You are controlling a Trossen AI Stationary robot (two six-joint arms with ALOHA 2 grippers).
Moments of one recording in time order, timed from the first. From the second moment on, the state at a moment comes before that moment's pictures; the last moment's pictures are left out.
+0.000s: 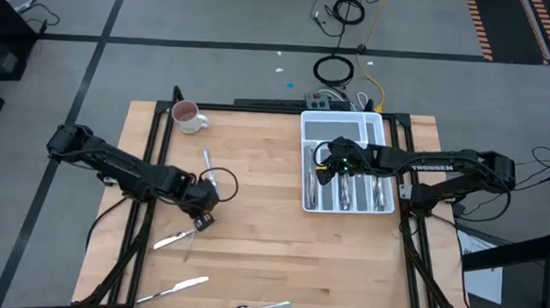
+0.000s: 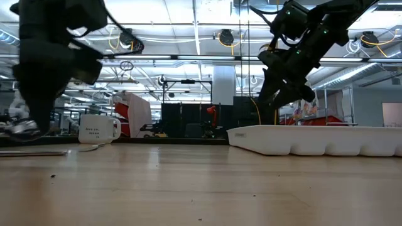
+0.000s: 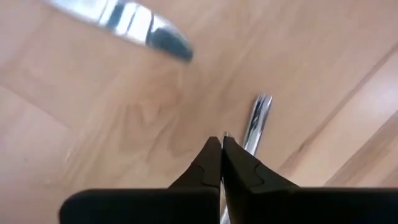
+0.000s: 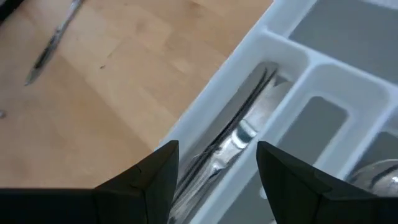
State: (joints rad) left arm -0.24 1.25 0.66 -0.78 0.05 -0.95; right arm -0.24 1.28 0.71 -0.26 0.16 0.67
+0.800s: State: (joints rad) left arm 0.14 1.36 0.90 0.03 -0.03 -0.82; right arm -0.18 0.63 0.71 -0.03 0.06 0.74
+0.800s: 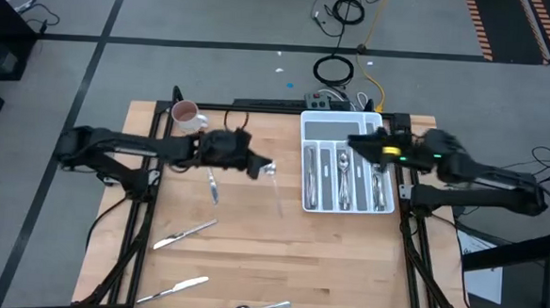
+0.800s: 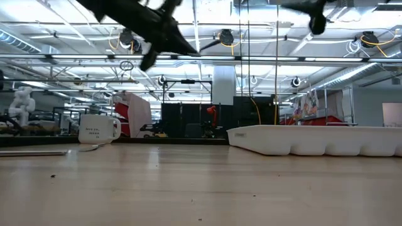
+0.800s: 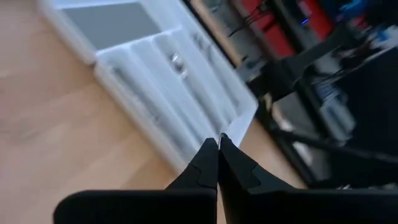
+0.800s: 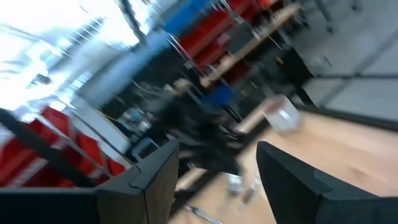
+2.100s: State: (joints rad) left arm 0.31 2.38 1.97 0.04 0.27 -0.49; right arm -0.16 0.49 0.71 -0.14 0.19 0.71
